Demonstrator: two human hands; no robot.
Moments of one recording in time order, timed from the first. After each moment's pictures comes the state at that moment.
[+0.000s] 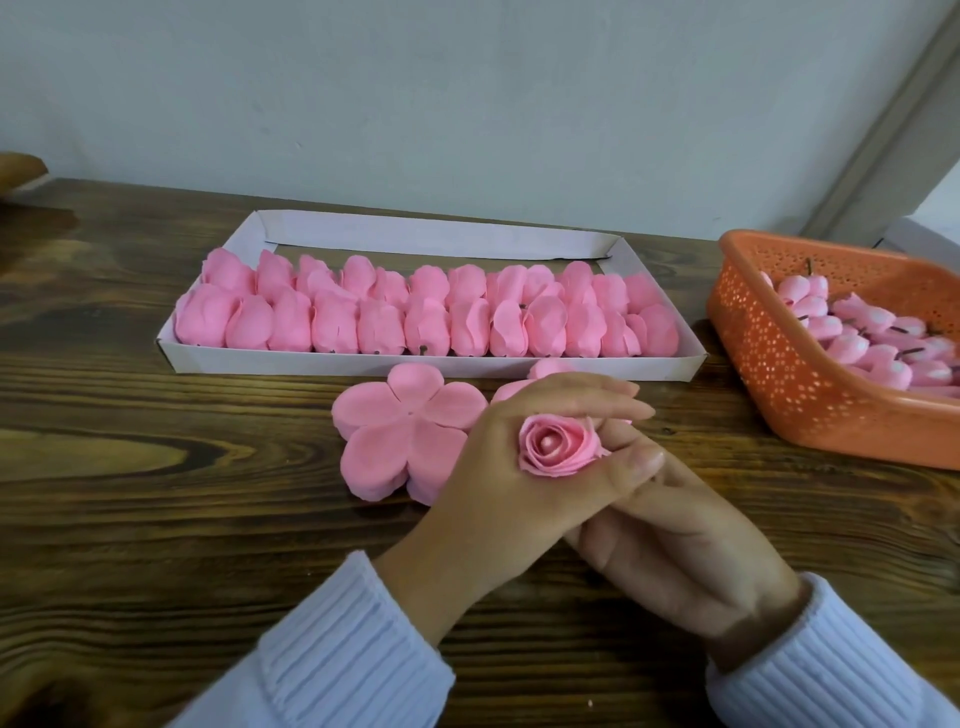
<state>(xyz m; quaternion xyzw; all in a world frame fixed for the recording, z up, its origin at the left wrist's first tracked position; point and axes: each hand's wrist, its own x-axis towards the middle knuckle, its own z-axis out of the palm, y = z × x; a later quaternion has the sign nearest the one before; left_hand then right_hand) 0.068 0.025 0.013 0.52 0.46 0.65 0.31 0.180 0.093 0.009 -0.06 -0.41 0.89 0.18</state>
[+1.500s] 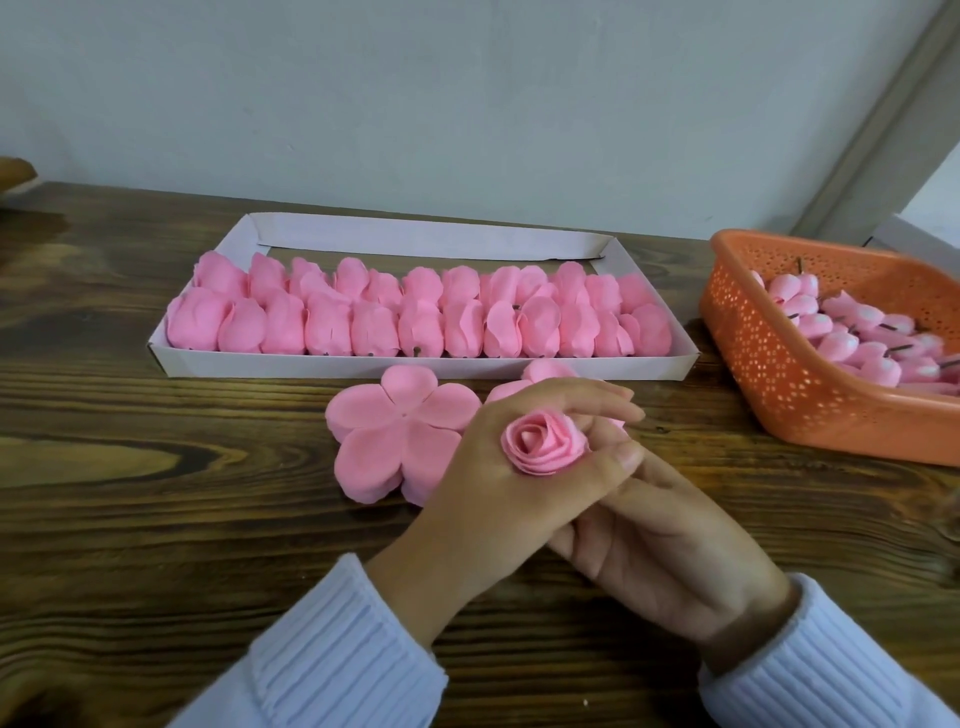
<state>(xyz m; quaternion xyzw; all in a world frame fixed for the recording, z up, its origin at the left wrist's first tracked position) 0.066 0.024 0.012 0.52 0.47 0.63 0.33 0.182 0.090 0.007 -0.10 -0.43 0.88 0.16</state>
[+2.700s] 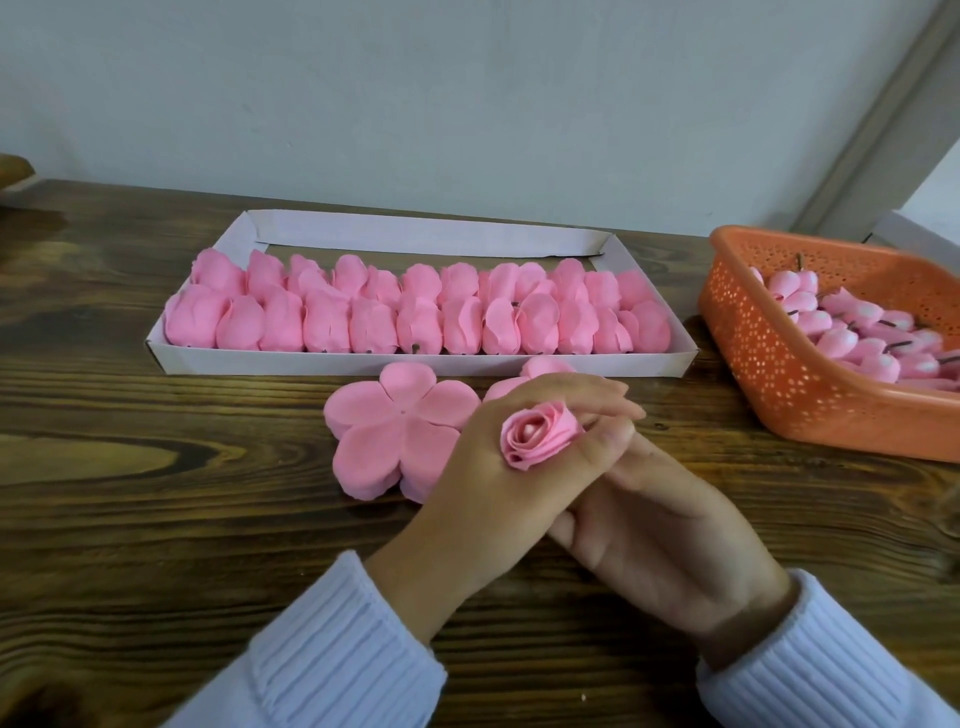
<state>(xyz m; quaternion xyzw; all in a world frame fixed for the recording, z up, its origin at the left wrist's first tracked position) 0.065 0.027 0.013 0.51 0.46 0.65 0.31 0.180 0.093 0.010 -0.06 -0.38 0.91 0.18</state>
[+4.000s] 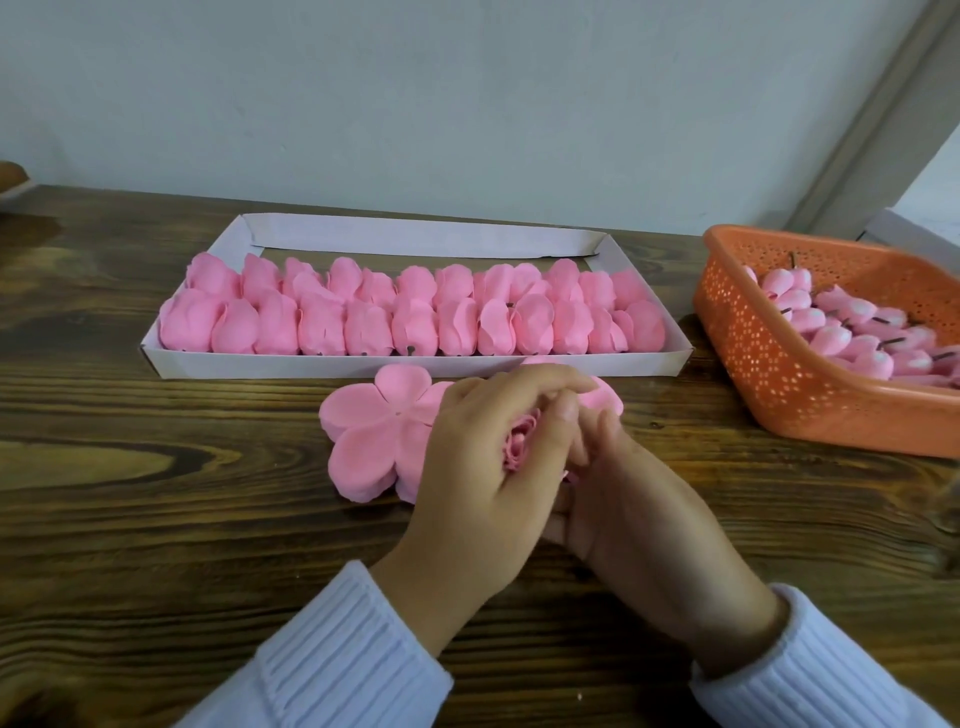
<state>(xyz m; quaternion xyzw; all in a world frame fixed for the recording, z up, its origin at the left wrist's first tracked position) 0.070 0.025 0.008 0.54 0.52 0.66 0.08 0.173 0.086 0.002 -0.18 -0.50 0.82 0.23</state>
